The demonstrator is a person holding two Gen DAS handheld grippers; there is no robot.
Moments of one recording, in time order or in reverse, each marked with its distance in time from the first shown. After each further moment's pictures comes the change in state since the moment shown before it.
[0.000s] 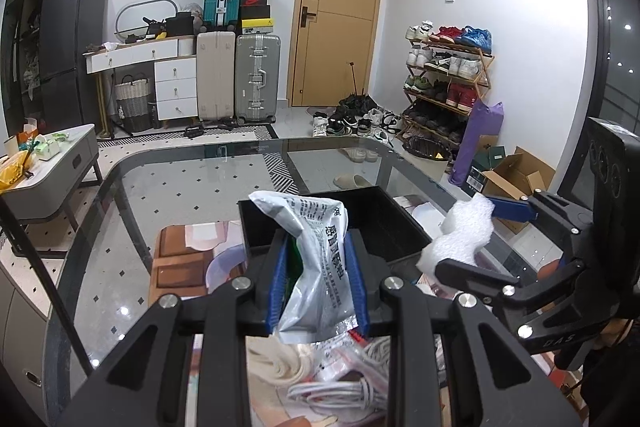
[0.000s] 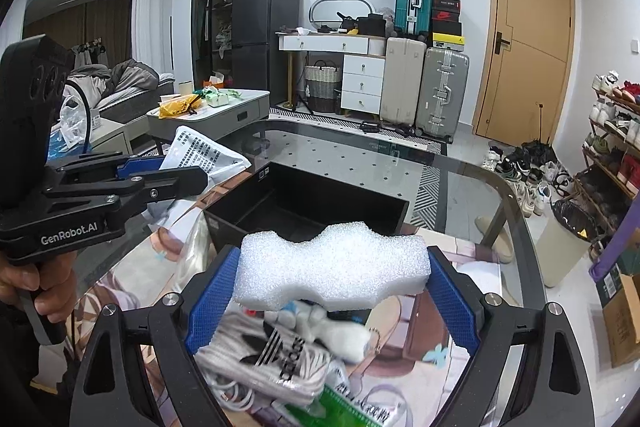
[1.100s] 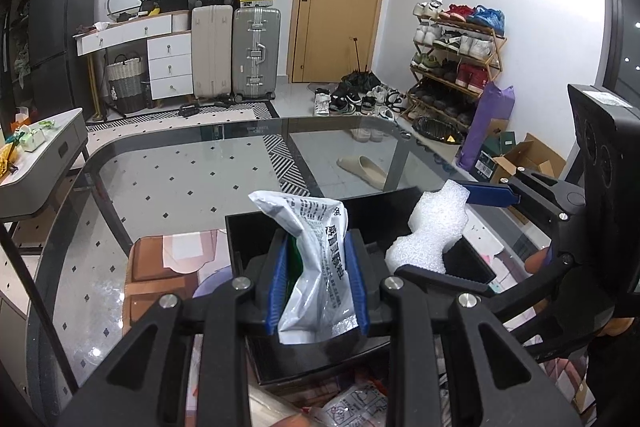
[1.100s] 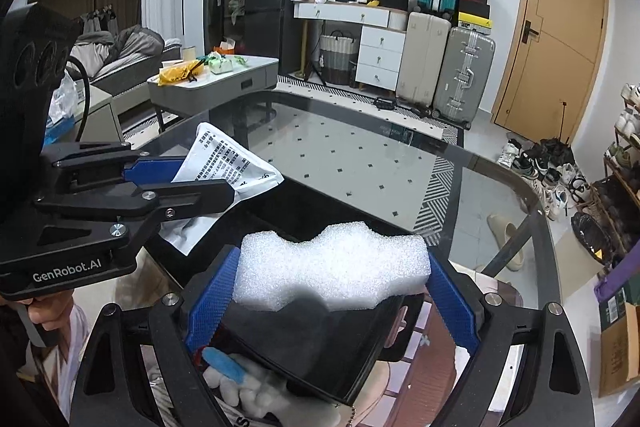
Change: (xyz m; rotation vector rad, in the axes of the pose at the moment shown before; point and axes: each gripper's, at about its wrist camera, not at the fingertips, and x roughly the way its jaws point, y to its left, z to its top) left arm 0.085 0.014 0.017 -0.006 0.097 0.002; right arm 0.094 -0.008 0.030 -0.082 0.124 0.045
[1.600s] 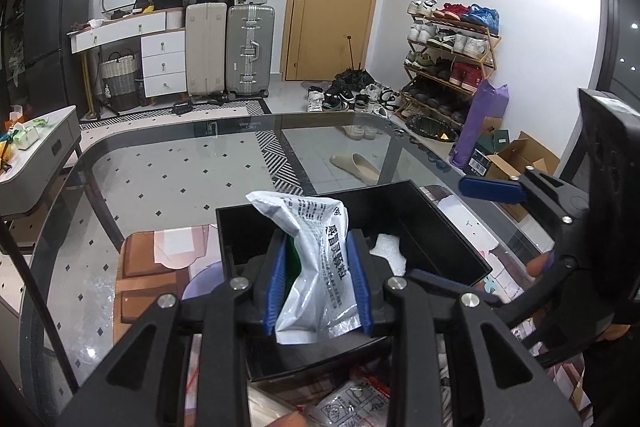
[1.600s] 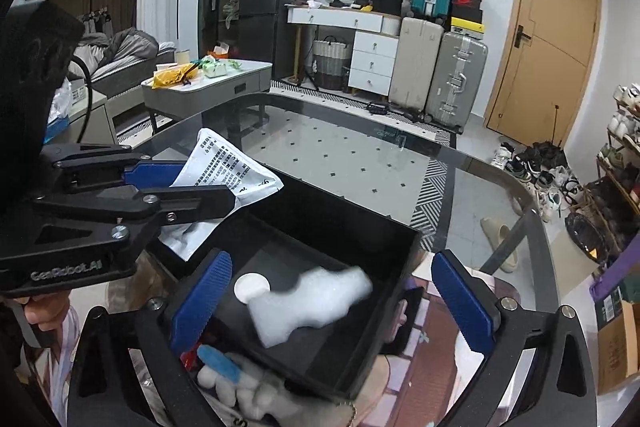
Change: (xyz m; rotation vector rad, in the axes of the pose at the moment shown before) left arm 0.002 0.001 -0.002 0.001 0.007 -0.035; right arm -0.009 0.003 -0.007 0.027 -0.038 -0.048
